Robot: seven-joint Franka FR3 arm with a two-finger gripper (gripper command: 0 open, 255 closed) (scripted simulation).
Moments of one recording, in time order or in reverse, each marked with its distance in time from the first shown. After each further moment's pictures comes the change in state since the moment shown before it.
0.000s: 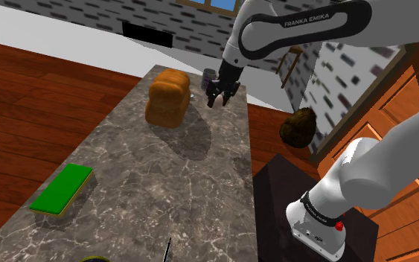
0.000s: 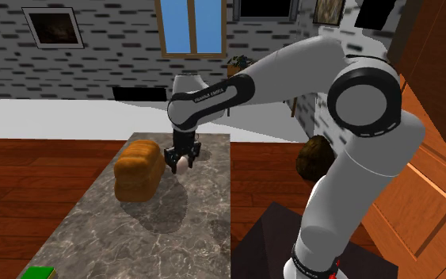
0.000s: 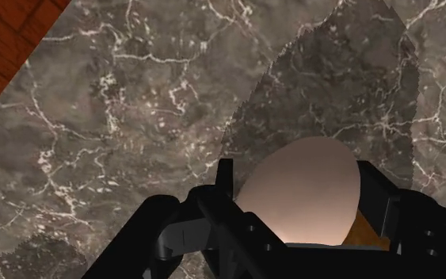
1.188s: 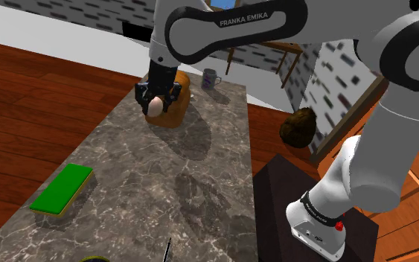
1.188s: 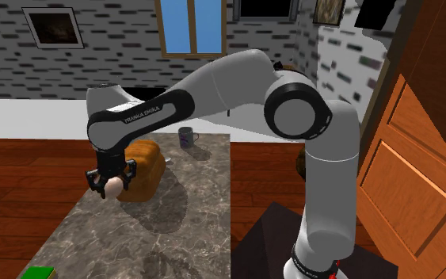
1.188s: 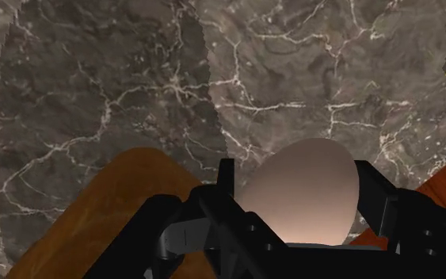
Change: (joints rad) arm 0.177 0.413 0.179 0.492 -0.079 -0.031 0.394
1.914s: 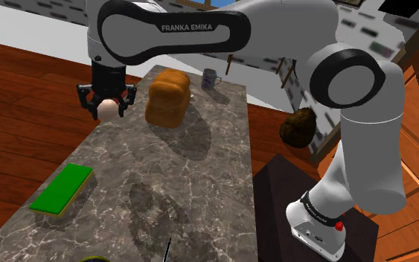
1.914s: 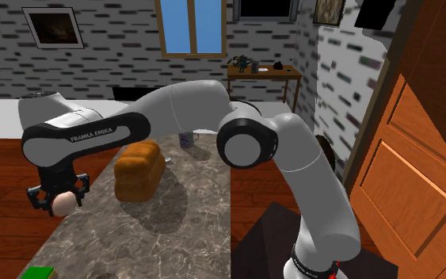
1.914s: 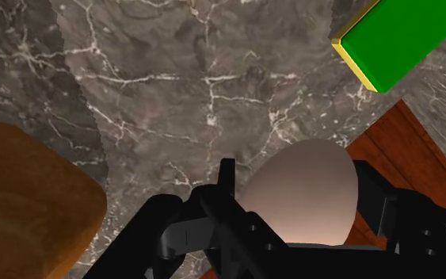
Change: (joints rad) arm 0.150 0.380 0.020 0.555 -0.101 -0.164 0.182
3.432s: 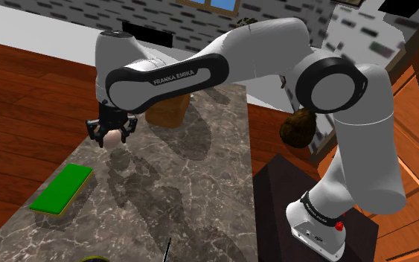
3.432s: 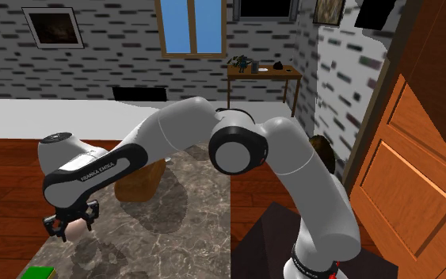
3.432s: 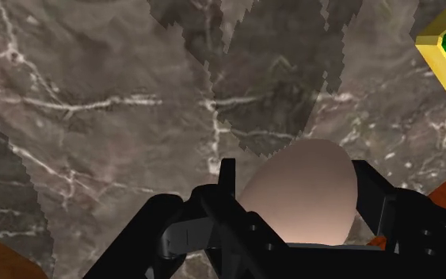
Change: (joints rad) arm 0.002 0.080 -0.008 -0.160 -0.009 0.238 -0.006
